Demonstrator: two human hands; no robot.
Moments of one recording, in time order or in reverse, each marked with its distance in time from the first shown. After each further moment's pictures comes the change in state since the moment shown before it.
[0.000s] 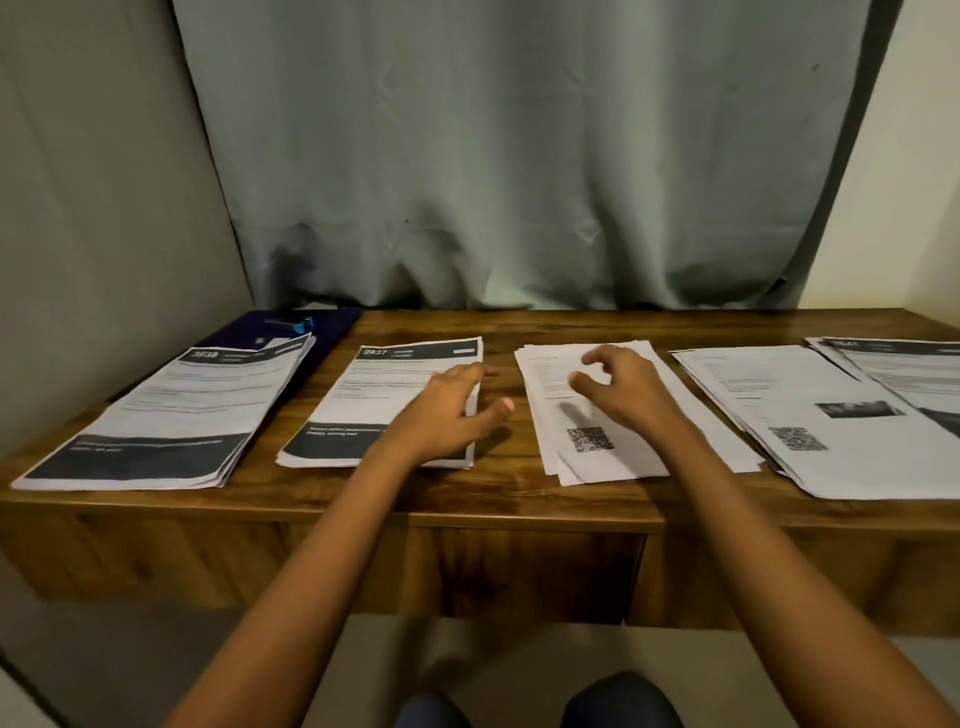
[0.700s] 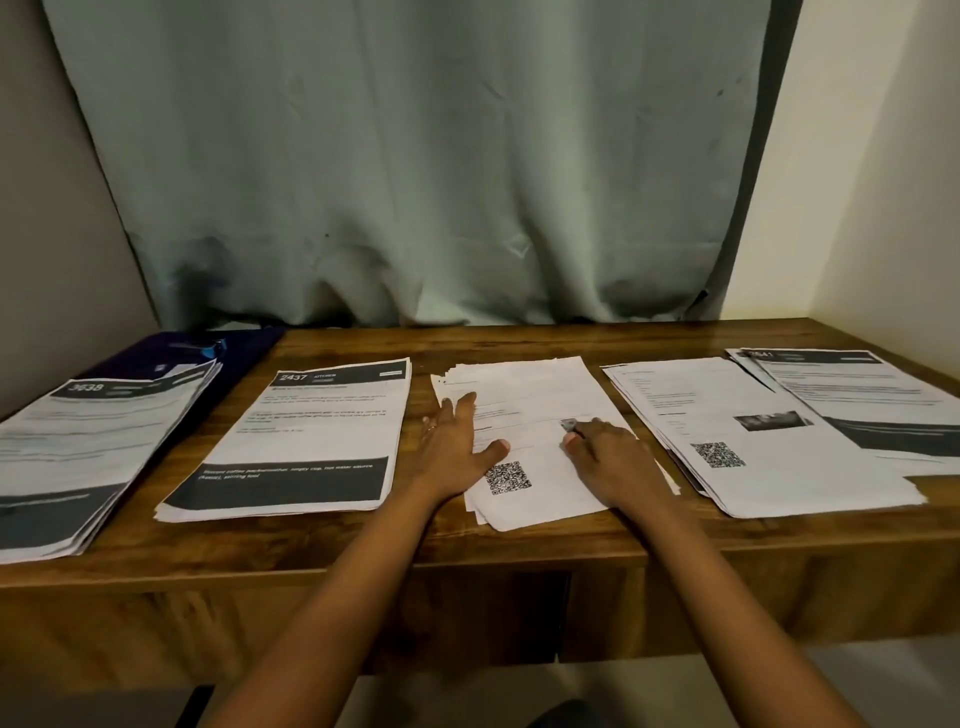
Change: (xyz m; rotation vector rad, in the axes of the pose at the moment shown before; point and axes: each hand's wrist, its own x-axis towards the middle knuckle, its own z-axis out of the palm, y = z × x) left_hand 0.064 0.030 0.096 -0.046 -0.060 -0.149; right_hand -0.018 0.097 -0.009 -0.372 -0.035 -0.021
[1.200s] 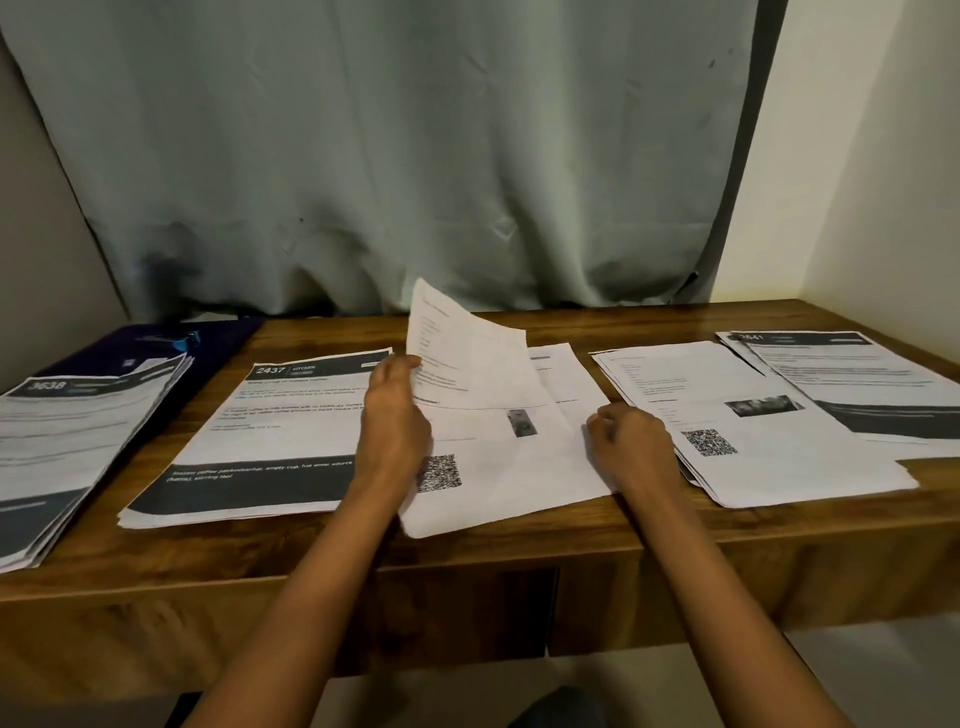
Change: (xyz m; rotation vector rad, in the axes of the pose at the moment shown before) left_hand -0.013 0.008 -0.032 -0.110 0.566 -0.020; right_hand -0.002 0.011 -0.008 0.155 0.267 0.217
